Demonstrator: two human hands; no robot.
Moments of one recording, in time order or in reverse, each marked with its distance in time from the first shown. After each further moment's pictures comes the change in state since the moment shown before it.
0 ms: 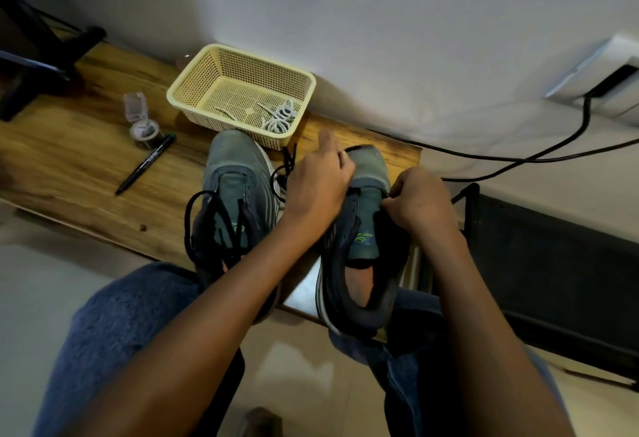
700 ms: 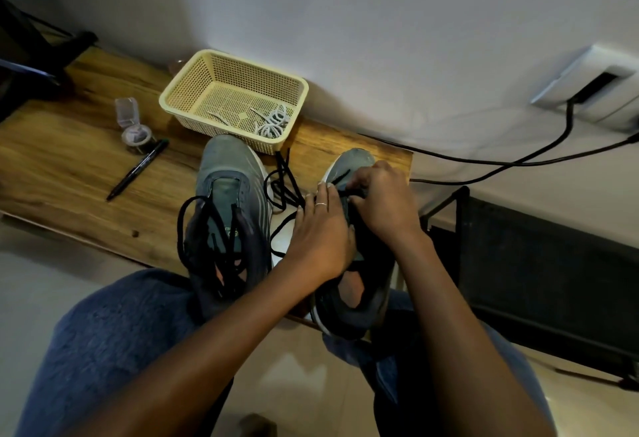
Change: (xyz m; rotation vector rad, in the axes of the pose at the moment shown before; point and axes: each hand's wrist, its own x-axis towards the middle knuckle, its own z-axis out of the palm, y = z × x) left_hand -0.044 -0.004 0.020 0.098 -0.496 -0.073; right_hand 0.000 -0.012 0.020 -0.026 0.101 -0.330
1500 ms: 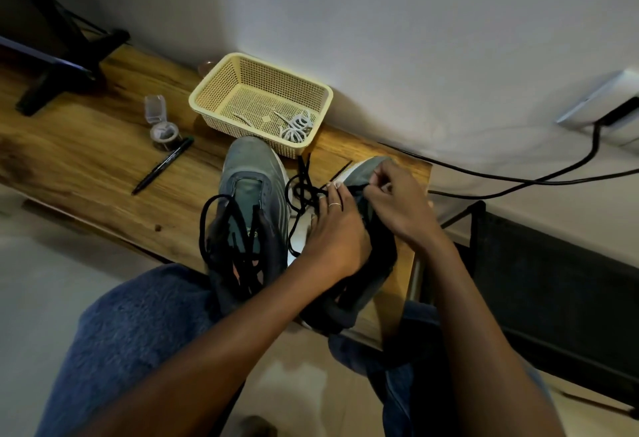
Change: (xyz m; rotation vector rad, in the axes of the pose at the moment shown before) left_hand 0.003 -0.003 -0.013 -0.156 -0.041 -0.060; right_hand 0.006 -0.010 -0.003 0.337 -0.037 -0.014
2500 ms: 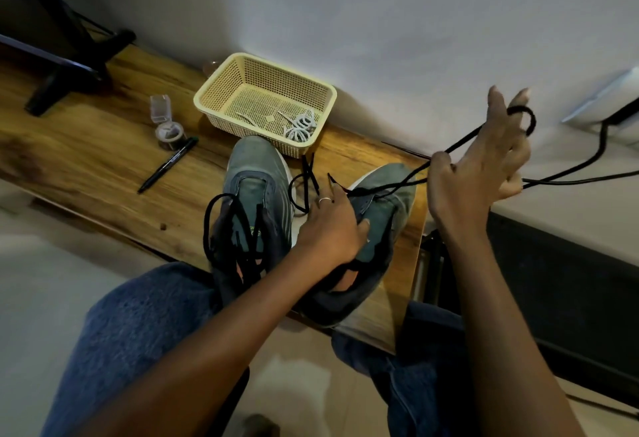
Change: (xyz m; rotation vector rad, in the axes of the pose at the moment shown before) left_hand 0.004 -0.007 -0.010 0.077 0.056 -0.043; right_hand -0.009 -0.009 -0.036 -0.066 0.651 0.052
